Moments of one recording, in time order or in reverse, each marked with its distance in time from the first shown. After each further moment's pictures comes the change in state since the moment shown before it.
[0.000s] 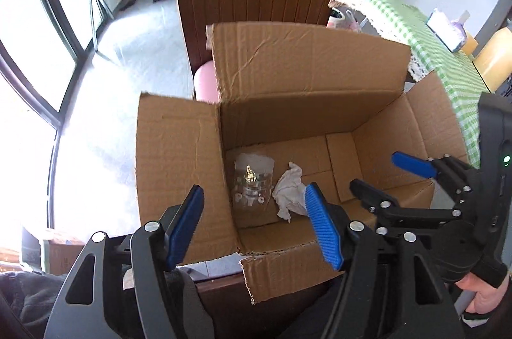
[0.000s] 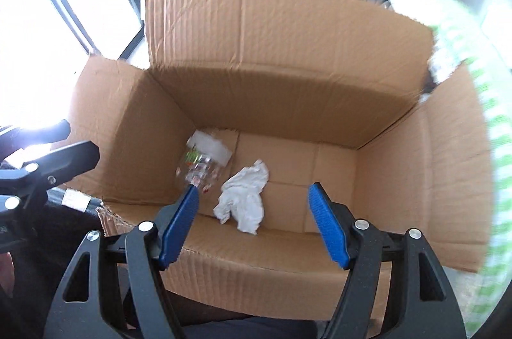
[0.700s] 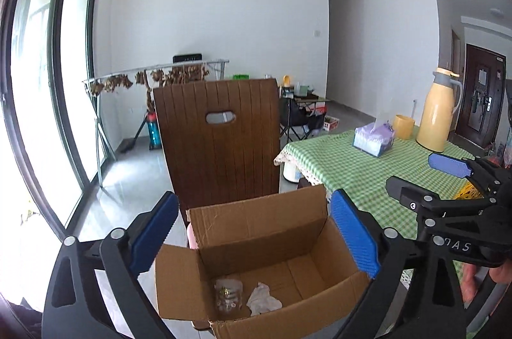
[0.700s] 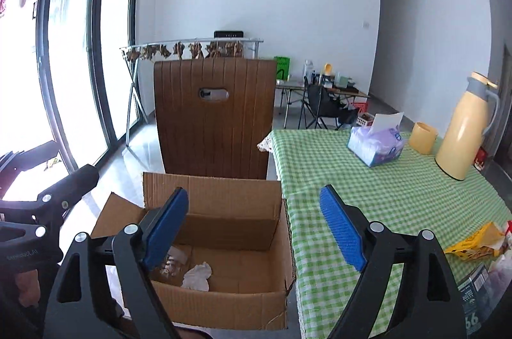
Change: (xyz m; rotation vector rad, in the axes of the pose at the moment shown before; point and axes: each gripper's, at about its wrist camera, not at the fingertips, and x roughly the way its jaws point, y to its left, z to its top) left arm -0.180 -0.081 -0.029 0.138 -0.722 -0.007; right arm -0.230 -0.029 -0.048 0.079 -0.638 -0.219
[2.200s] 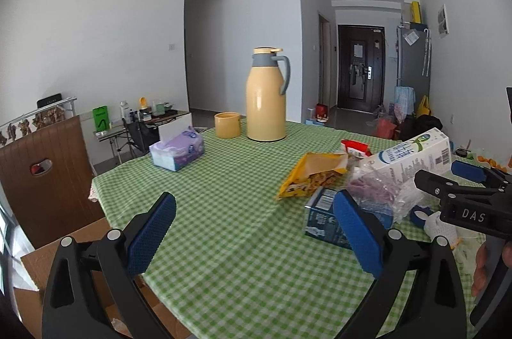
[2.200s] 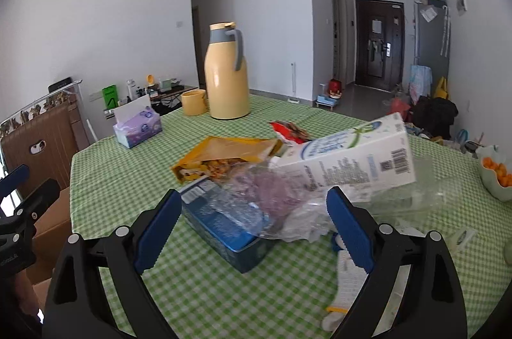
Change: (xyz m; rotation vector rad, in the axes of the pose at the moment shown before) left arm -0.026 -0.307 -0.024 0.255 -0.033 -0.588; right arm -0.214 -0.258 -0.136 0.449 0.013 -0.671
